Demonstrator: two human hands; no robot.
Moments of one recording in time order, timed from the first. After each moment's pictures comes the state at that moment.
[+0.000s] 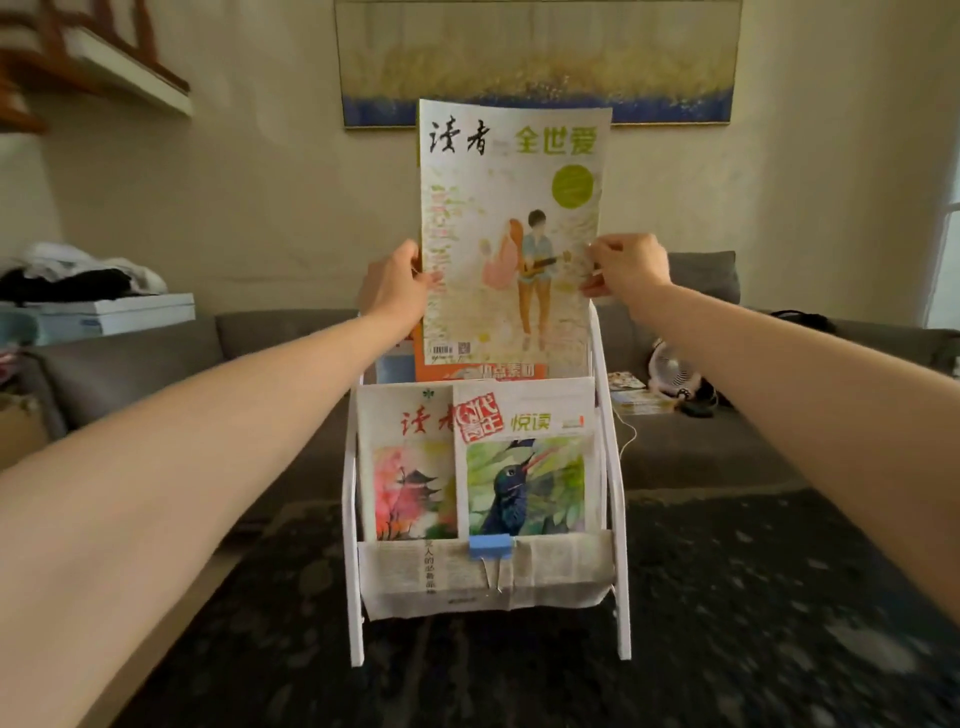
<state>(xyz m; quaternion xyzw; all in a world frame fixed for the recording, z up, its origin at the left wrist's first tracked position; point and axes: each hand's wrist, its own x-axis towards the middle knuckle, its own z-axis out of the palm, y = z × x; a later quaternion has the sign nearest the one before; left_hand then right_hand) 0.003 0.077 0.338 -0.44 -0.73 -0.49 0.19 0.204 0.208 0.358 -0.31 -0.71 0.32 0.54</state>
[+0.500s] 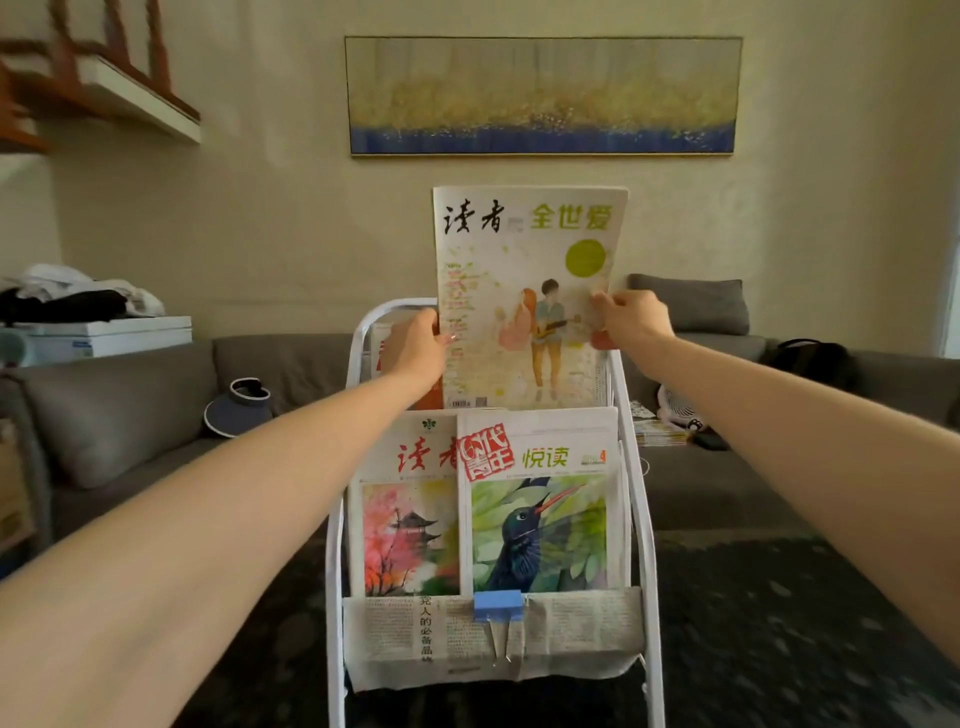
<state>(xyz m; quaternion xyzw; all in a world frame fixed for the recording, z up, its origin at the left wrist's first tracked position) -0.026 0.126 0.296 -0.44 -0.75 -0.47 0.14 0.167 0.256 0.325 -0.35 -0.73 0.30 0.50</state>
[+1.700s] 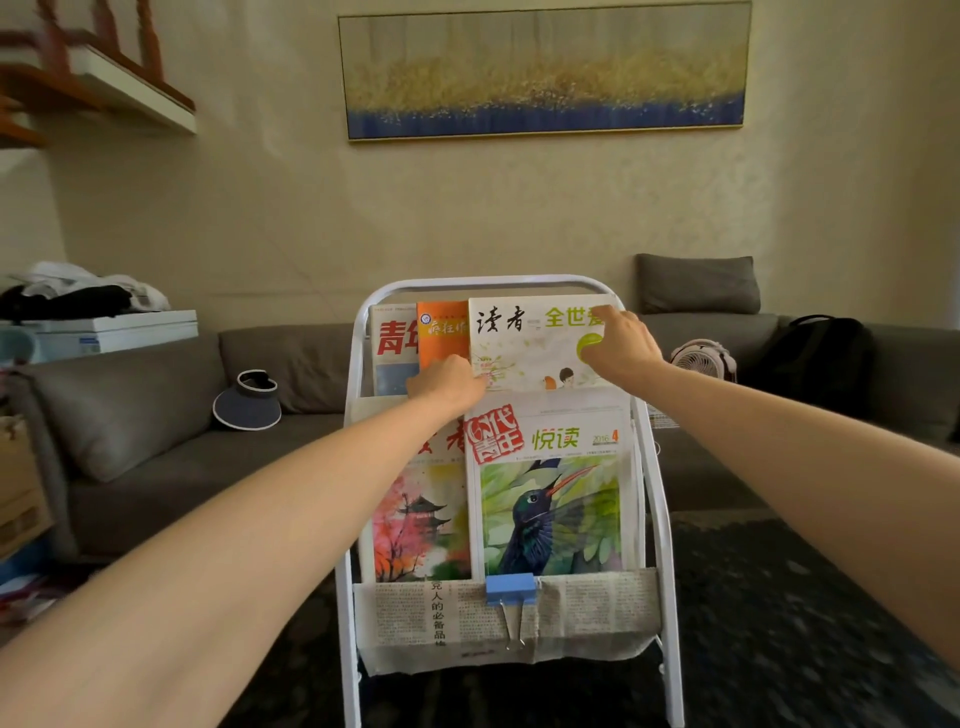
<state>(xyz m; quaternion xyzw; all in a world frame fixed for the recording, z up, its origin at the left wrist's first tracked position) -0.016 0.146 0.251 -0.45 -0.85 -0.28 0.06 0.147 0.266 0.276 -0.40 -0.82 0.11 0.39</state>
